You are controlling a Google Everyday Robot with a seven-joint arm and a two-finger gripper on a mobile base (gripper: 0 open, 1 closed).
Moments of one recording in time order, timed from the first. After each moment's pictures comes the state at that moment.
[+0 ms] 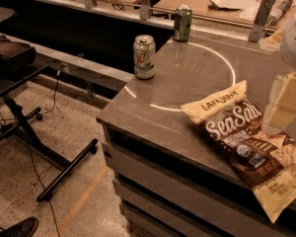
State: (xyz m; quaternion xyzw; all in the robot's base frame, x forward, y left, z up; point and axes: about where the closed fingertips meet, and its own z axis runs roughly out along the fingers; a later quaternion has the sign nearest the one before) arm 0.438 -0.216 0.978 -0.60 0.78 -0.04 0.16
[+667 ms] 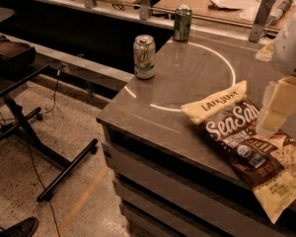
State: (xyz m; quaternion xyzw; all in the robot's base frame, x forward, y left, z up) arm 0.449 -0.224 0.953 -0.59 0.79 -0.02 0.14
